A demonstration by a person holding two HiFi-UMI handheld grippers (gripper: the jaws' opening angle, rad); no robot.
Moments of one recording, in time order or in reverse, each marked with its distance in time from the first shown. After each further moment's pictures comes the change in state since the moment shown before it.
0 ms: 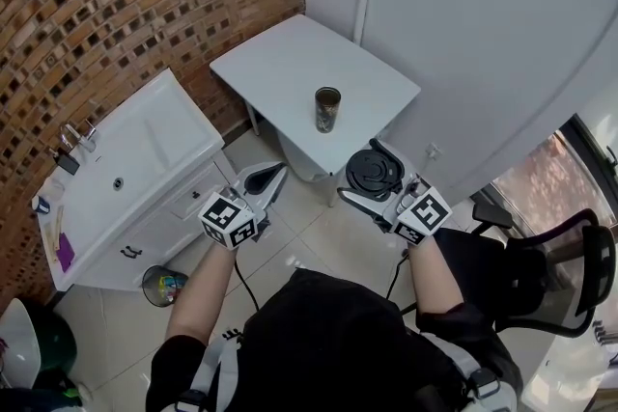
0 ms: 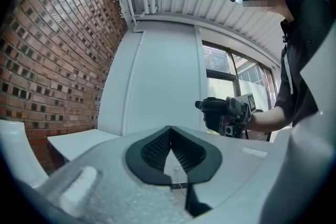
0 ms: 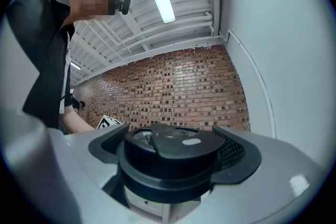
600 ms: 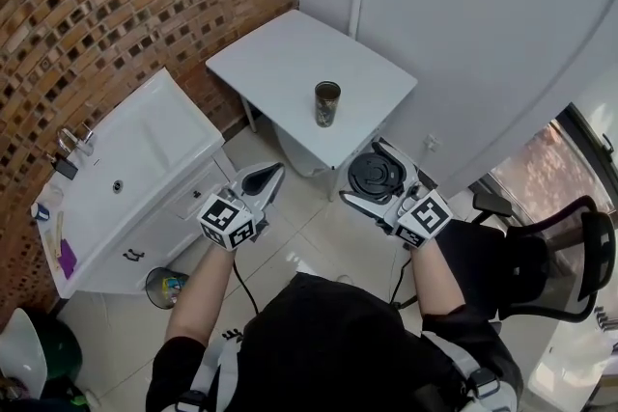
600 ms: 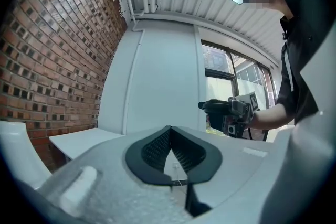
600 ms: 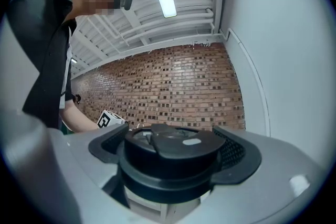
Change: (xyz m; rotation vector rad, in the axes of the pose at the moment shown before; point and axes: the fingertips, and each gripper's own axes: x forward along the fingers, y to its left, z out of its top) left arm -0.018 0.004 -0.006 -0.002 0.018 -0.015; right arm -0.005 0.018 -0.012 -0.019 0.058 -0.050
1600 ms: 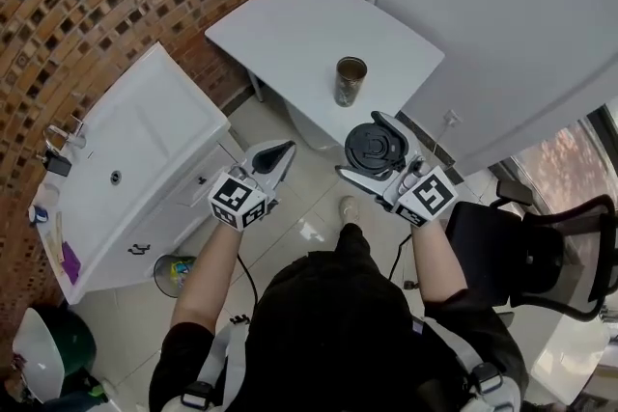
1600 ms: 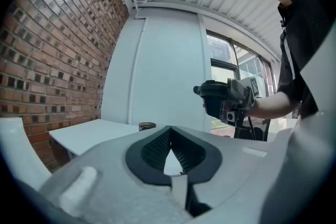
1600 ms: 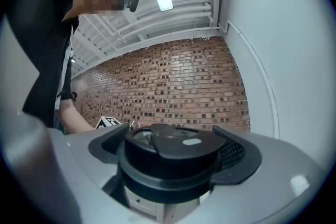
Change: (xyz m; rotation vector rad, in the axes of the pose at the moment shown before) left arm 0.026 0.085 -0.063 0.008 0.098 -0.014; right arm 0.095 -0.029 -0.046 0.000 0.000 0.014
